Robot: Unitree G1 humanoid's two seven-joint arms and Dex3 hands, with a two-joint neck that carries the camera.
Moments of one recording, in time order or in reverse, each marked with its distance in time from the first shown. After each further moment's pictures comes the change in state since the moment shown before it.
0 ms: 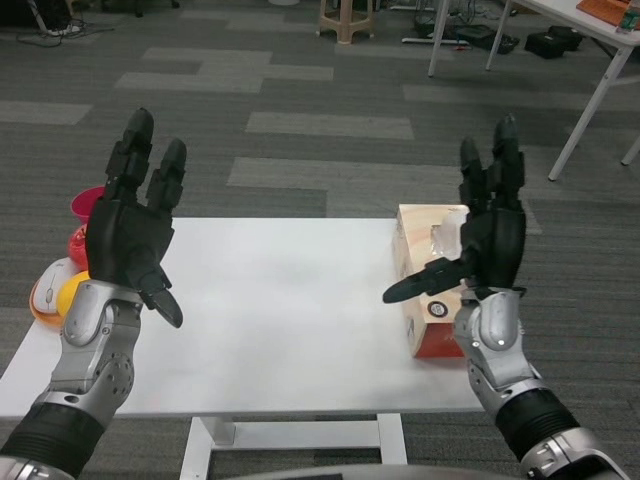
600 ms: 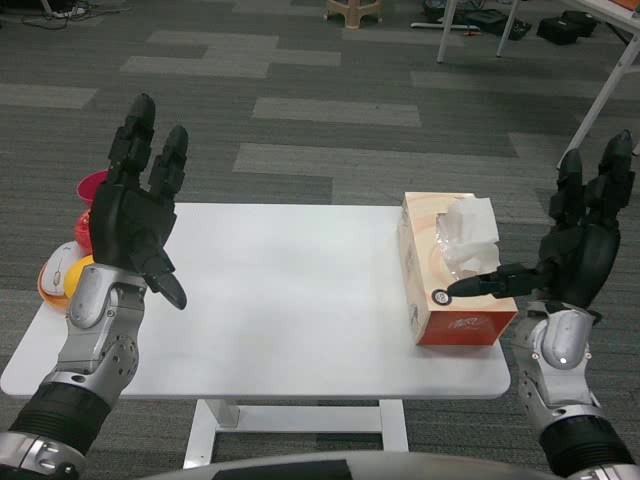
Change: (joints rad) left arm -0.003 0.000 0.013 0.030 -0.004 -0.002 0.000; right arm 0.154 -0.017 -0.215 -0.050 0.023 0.006 0.008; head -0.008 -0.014
